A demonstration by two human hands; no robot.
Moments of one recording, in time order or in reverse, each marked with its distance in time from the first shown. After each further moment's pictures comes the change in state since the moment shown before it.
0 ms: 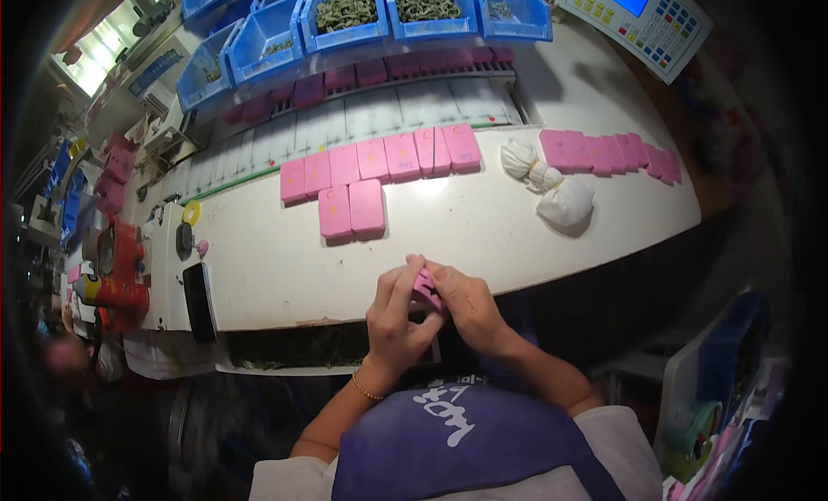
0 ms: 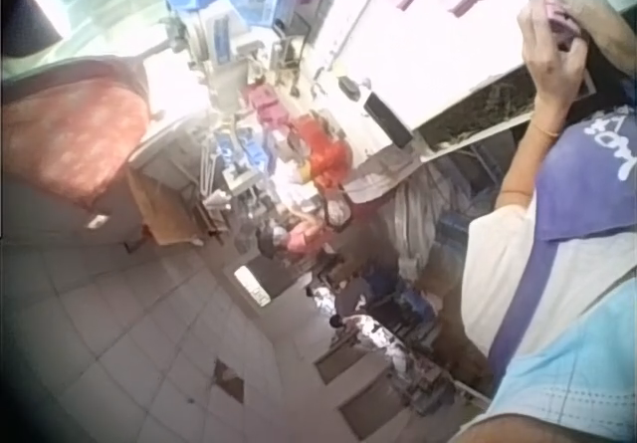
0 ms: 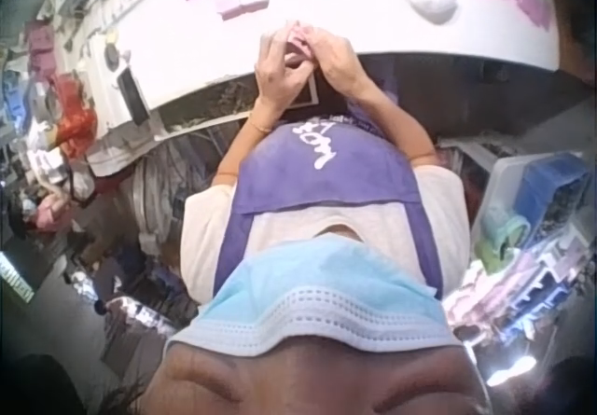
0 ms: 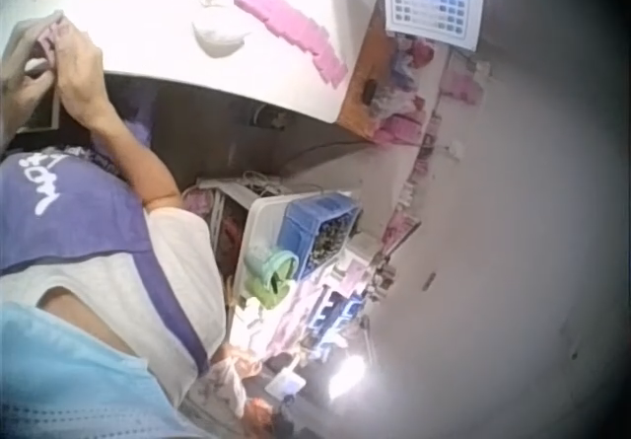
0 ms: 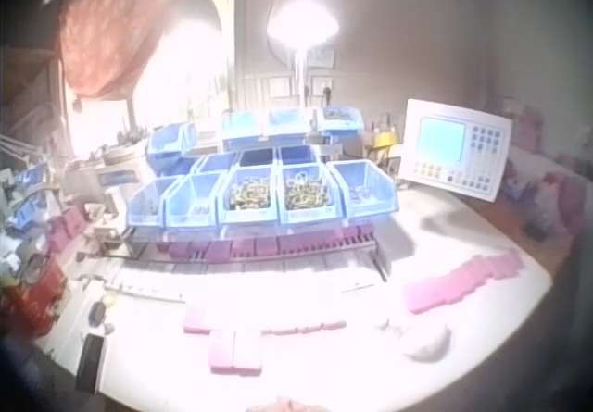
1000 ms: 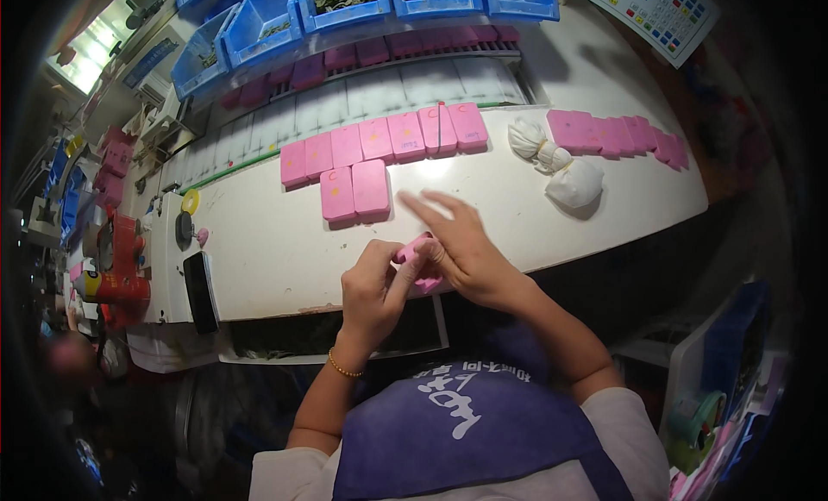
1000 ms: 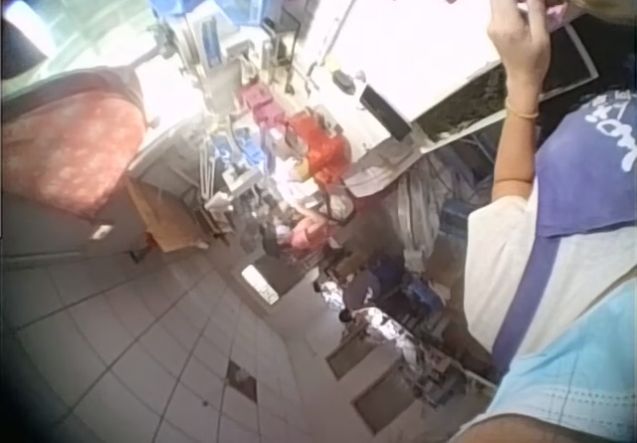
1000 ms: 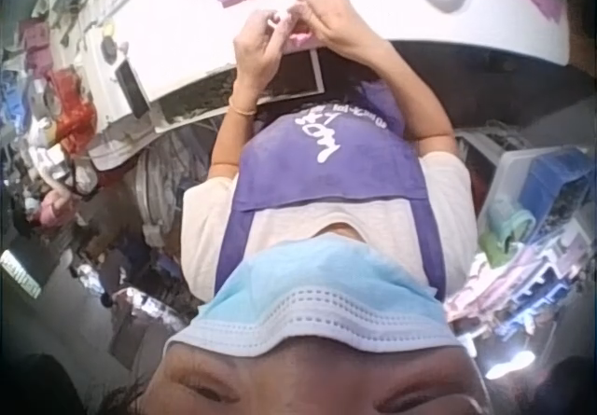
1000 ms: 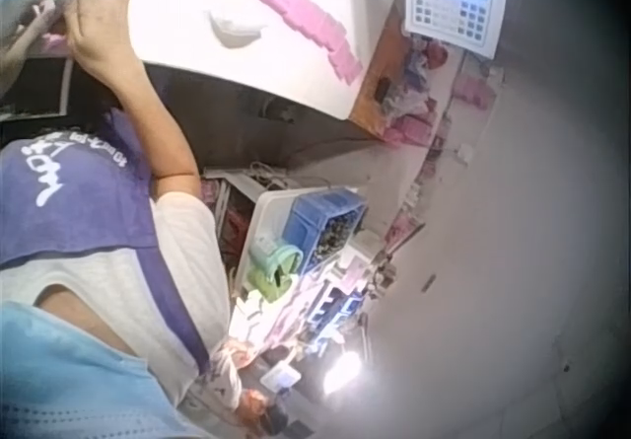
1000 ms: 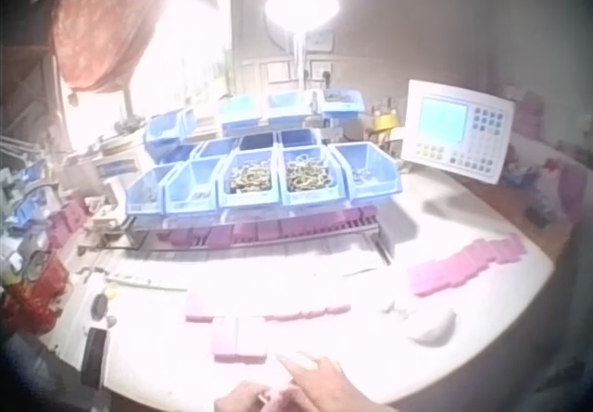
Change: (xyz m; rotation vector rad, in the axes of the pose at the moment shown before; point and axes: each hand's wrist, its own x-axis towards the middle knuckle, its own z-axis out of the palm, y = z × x) left_hand 0.023 -0.011 -0.029 -0.128 -0.139 -0.264; right_hand 0.045 -0.025 -0.015 -0.571 -0.159 -0.329
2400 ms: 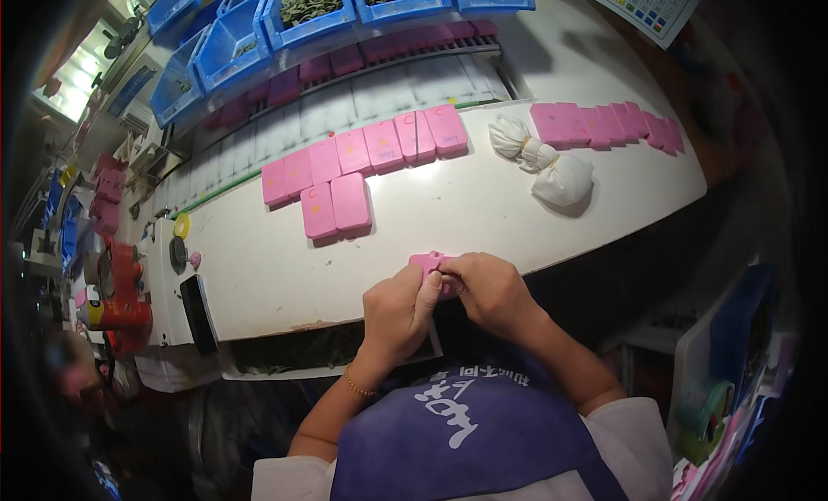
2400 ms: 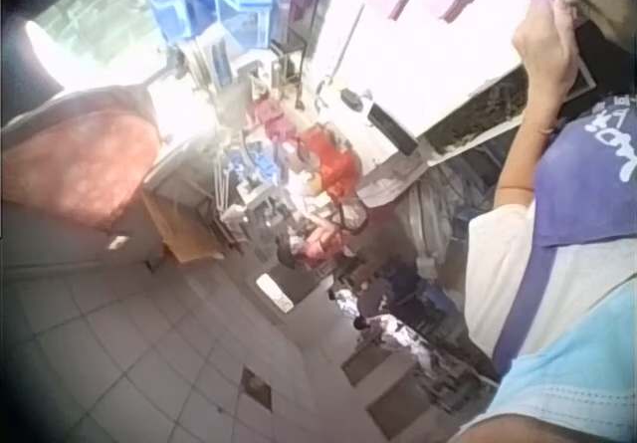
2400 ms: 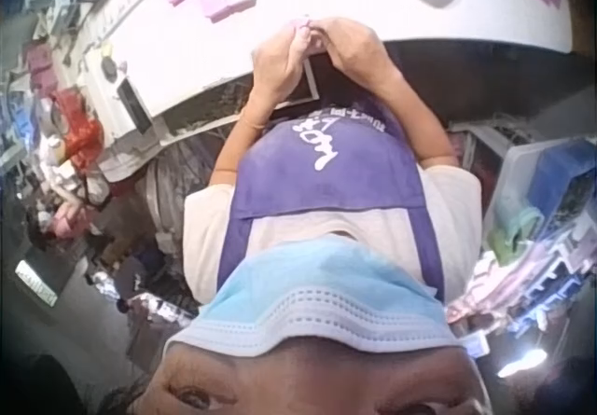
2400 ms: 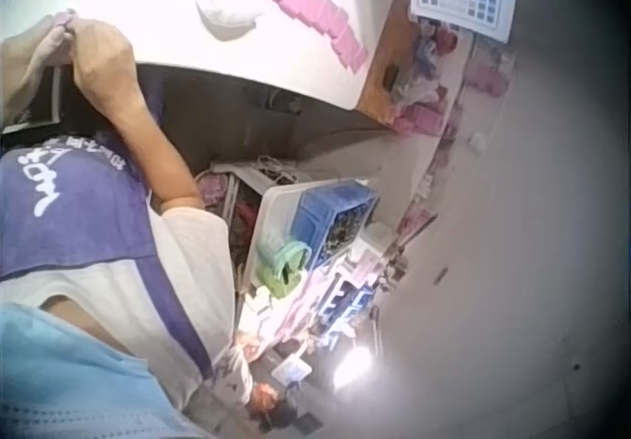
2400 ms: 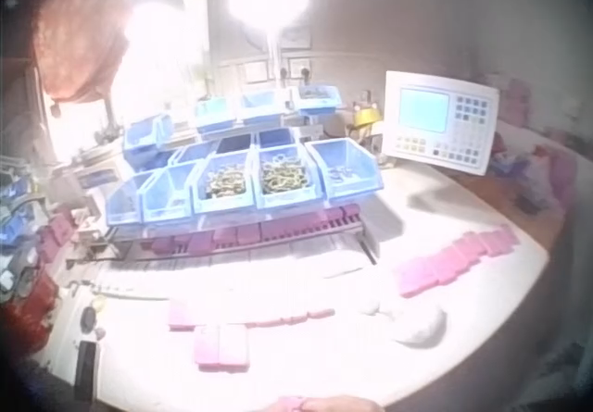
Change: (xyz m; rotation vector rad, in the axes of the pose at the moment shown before) left_hand -0.003 0.012 0.032 0.140 -0.117 0.080; right_hand -0.052 0.009 -0.006 -0.251 0.253 -0.153
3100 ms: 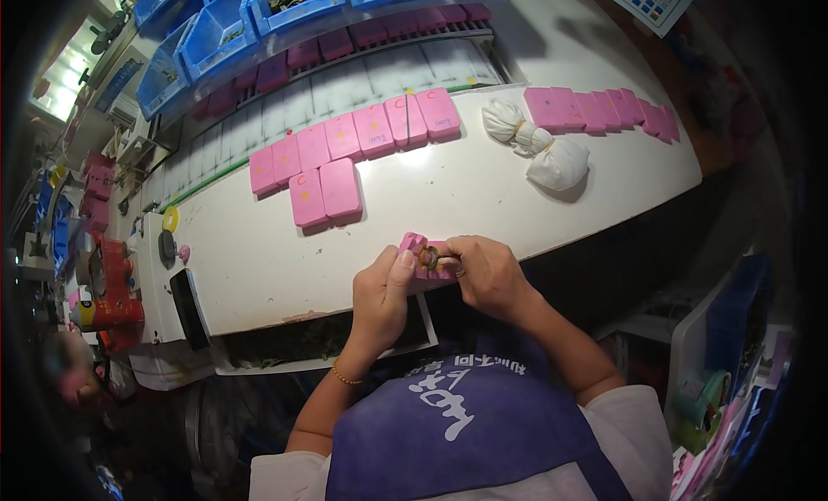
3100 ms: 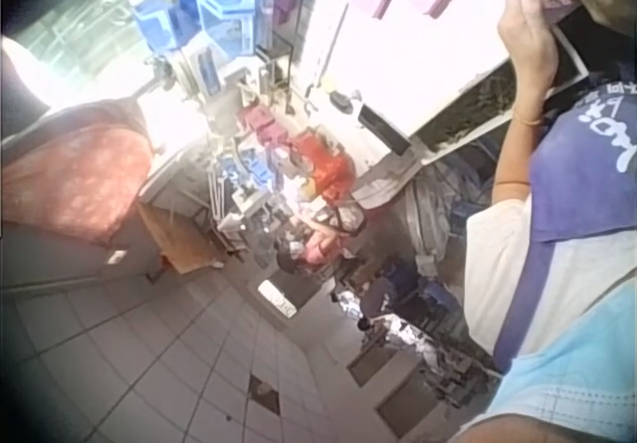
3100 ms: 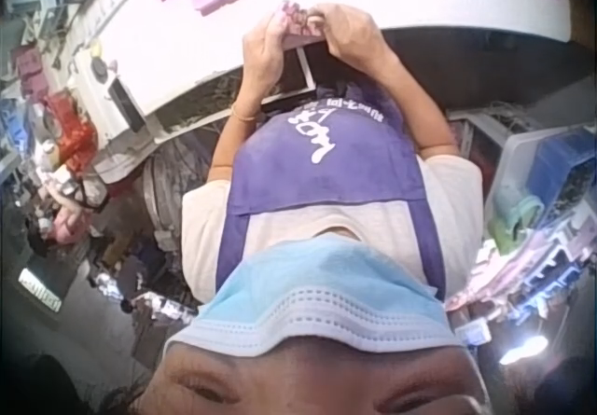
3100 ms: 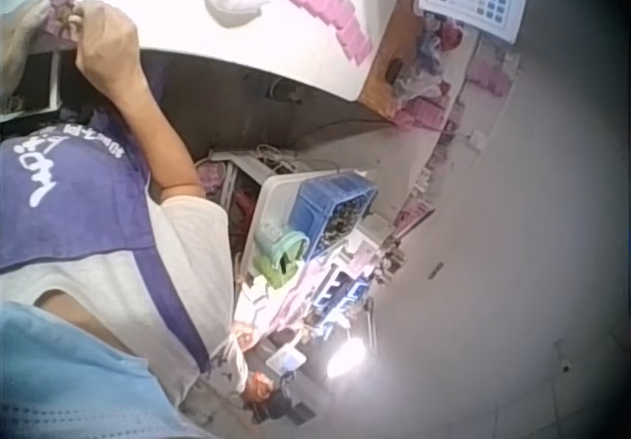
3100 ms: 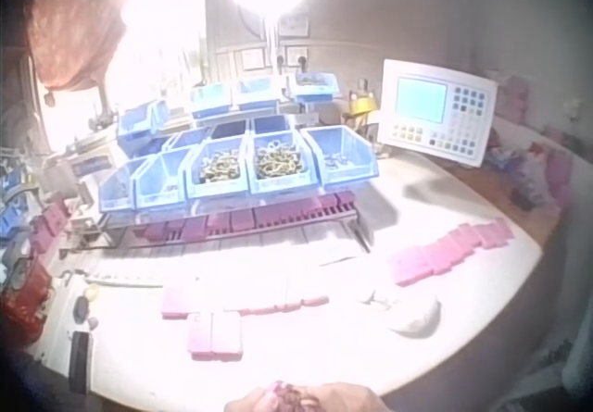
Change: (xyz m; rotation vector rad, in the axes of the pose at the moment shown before) left_hand -0.001 -0.010 -0.006 -0.343 -0.032 -0.234; right_hand -0.005 0.011 0.004 -0.017 -0.020 0.001
